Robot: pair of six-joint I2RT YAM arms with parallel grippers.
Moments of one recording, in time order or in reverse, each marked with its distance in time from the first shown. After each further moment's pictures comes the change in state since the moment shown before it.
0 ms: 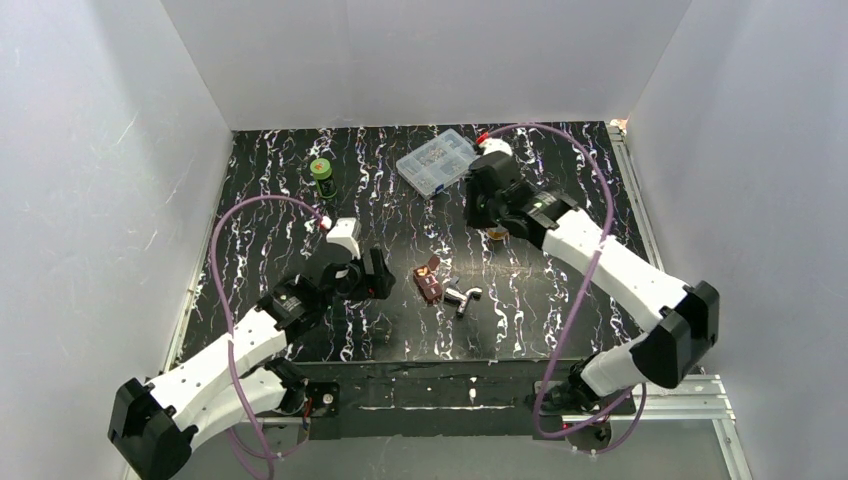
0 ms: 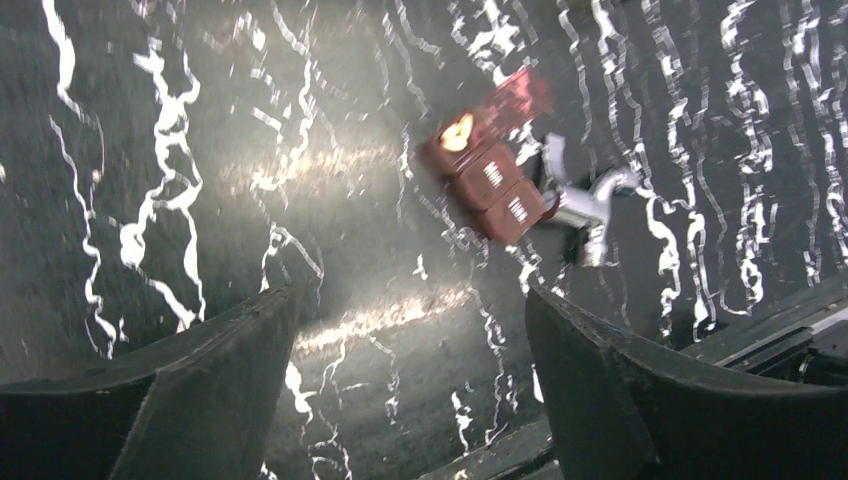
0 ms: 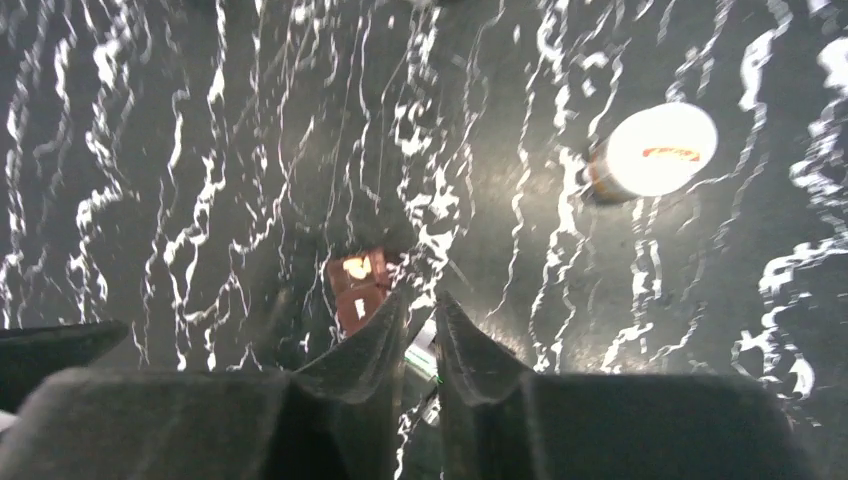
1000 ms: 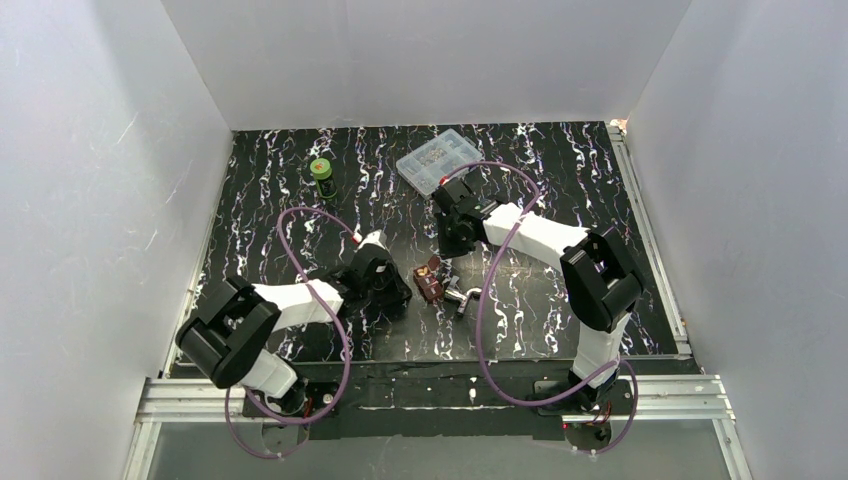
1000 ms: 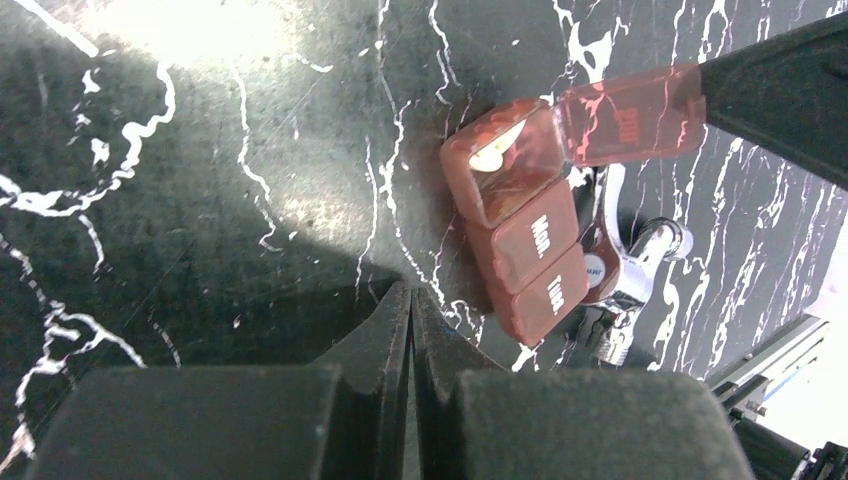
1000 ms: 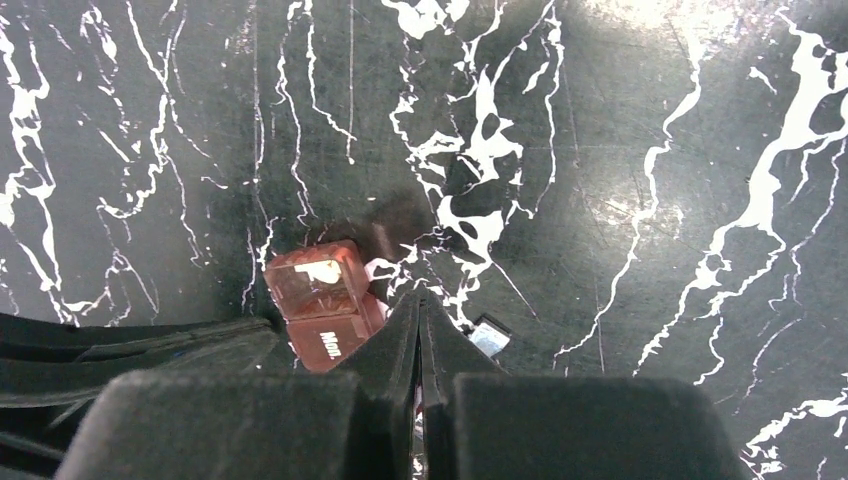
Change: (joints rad) left arm 0.001 0.576 -0.119 0.507 0.143 -0.346; right arm 0.024 0.425 -0.051 0.099 -0.227 0.067
